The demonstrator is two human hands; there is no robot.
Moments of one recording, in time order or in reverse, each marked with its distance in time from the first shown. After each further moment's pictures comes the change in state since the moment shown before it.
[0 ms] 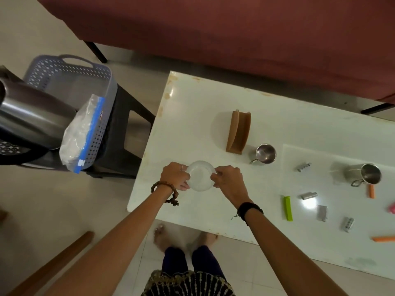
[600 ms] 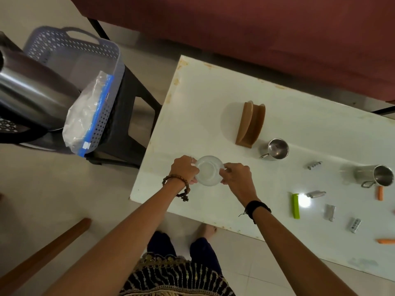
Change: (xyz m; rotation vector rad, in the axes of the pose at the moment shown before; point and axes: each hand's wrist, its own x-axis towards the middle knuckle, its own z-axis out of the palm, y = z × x) left_hand 0.023 -0.025 0.012 0.096 0.025 0.065; right_hand 0.000 0.018 0.017 0.011 0.020 0.025
